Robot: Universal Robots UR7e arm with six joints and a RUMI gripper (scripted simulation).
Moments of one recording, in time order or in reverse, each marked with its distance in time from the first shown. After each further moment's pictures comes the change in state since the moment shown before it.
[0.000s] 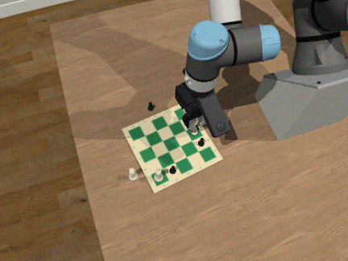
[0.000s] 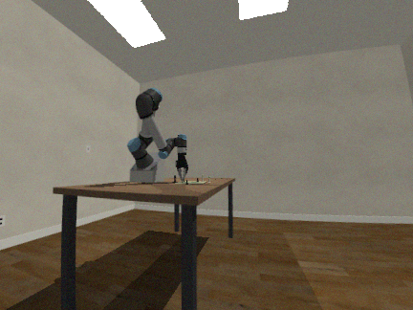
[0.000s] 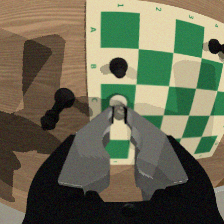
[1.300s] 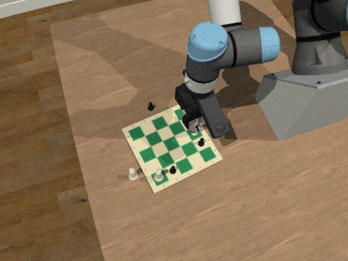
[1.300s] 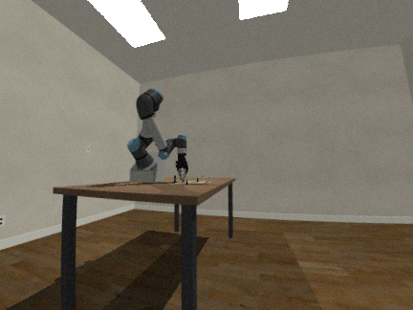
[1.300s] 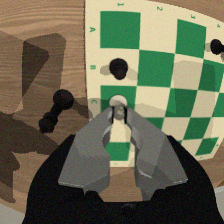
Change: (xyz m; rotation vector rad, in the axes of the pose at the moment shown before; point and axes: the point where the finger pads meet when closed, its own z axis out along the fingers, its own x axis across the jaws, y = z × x) arm 0.000 0.000 0.004 0.000 0.000 0.001
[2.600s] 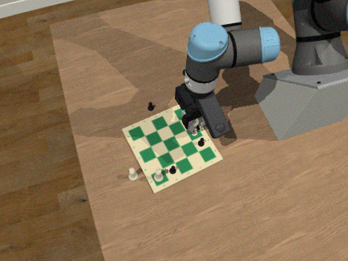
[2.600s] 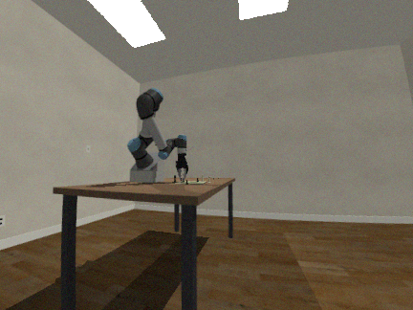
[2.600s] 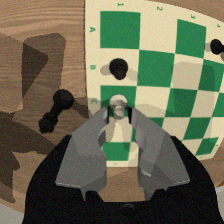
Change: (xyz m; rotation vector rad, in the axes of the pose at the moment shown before) arm 0.000 0.000 0.000 0.000 0.000 0.000
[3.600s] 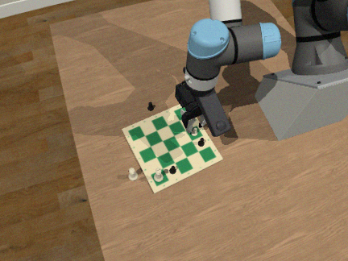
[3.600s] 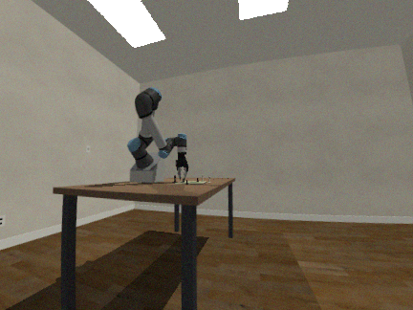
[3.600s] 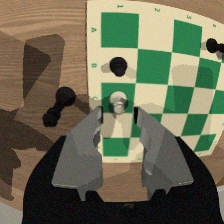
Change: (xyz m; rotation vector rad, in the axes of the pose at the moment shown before) arm 0.000 0.000 -0.009 0.001 0.001 0.001
